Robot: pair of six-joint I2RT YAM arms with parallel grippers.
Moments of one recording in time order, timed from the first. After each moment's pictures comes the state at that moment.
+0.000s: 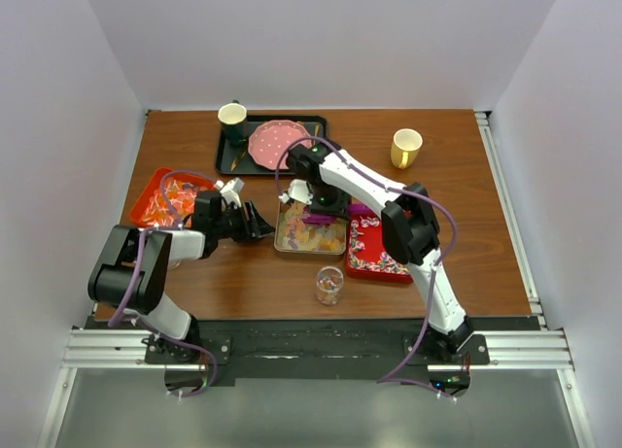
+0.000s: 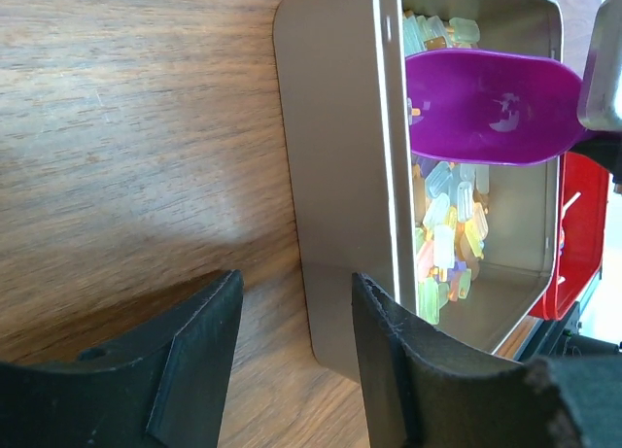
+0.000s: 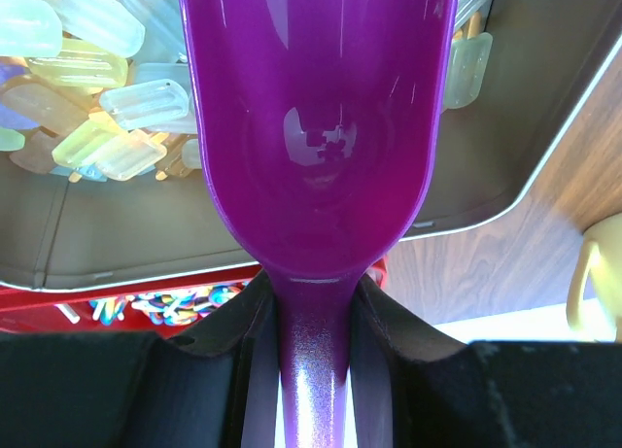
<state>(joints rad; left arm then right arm) -0.18 1.59 0.53 0.38 0.56 -0.54 0.73 2.30 2.07 -1.41 0.24 -0.62</state>
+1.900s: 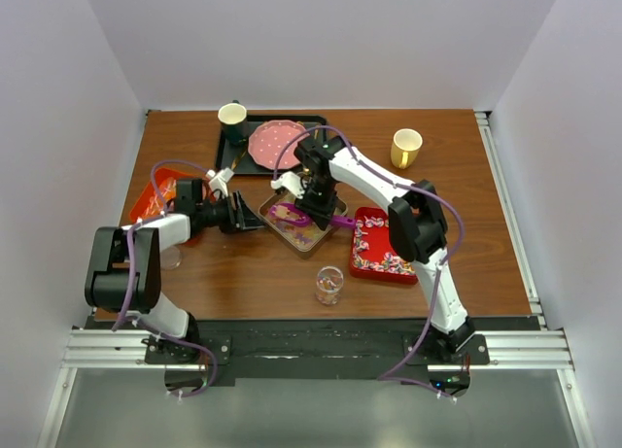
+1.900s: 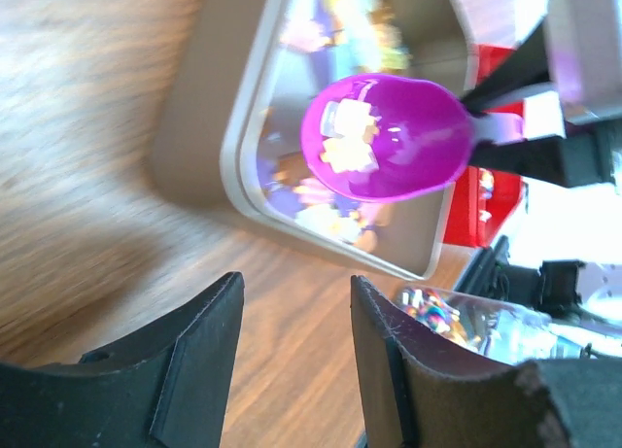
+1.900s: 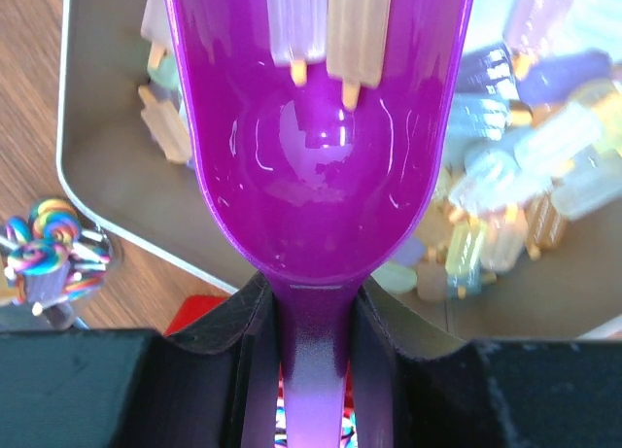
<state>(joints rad) -0.02 1.58 0.68 0.06 0.85 -0.39 0.68 2.27 2.02 -1.24 -0.25 -0.61</state>
